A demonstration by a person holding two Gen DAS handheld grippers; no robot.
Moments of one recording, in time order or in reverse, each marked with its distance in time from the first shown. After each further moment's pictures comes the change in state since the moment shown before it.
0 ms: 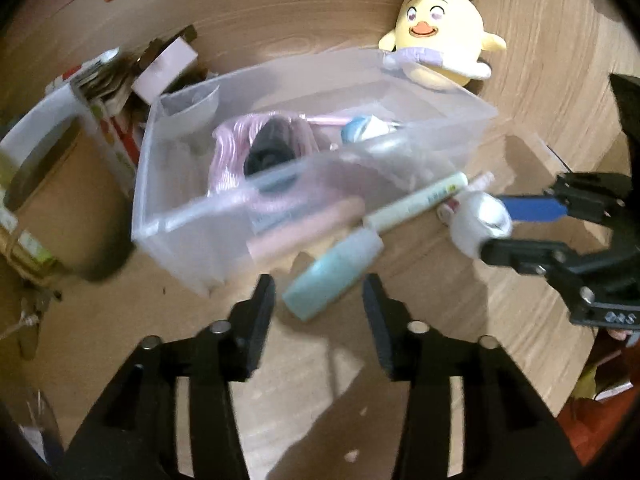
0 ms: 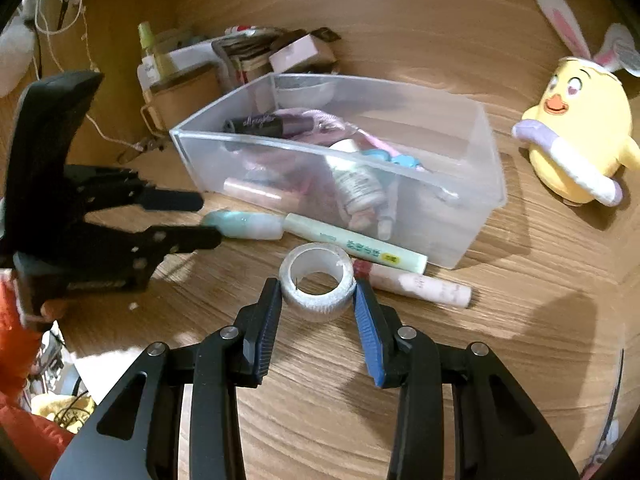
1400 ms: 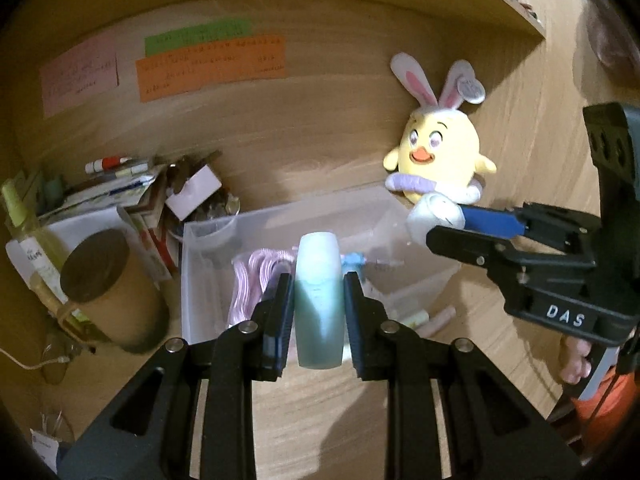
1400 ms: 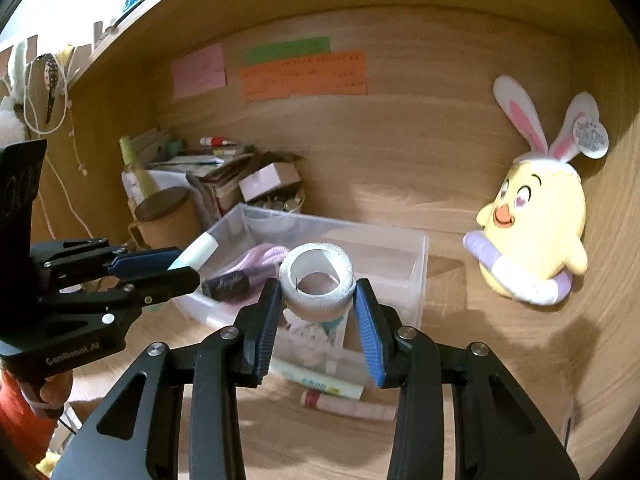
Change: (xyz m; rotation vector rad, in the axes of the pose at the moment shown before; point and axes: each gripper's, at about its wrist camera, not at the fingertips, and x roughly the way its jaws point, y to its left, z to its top) left arm -0.076 -0.010 0.056 -0.112 -0.279 0.042; right arm -0.054 -0.028 0.077 0.038 -0.265 -0.068
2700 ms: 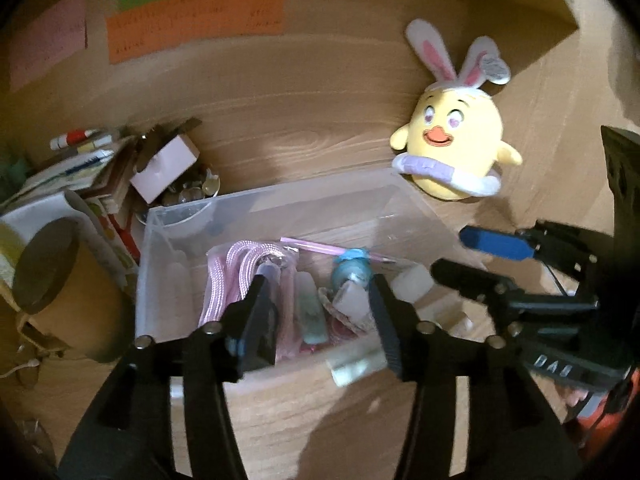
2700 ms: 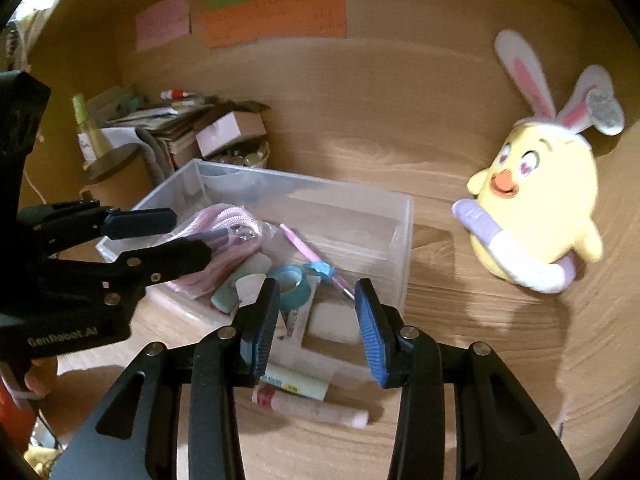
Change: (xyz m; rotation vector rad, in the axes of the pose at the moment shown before) left arm 0.048 -0.003 -0.003 -0.028 0.085 -0.021; right arm 0.044 -0.021 -0.011 -0.029 0.137 -0.088
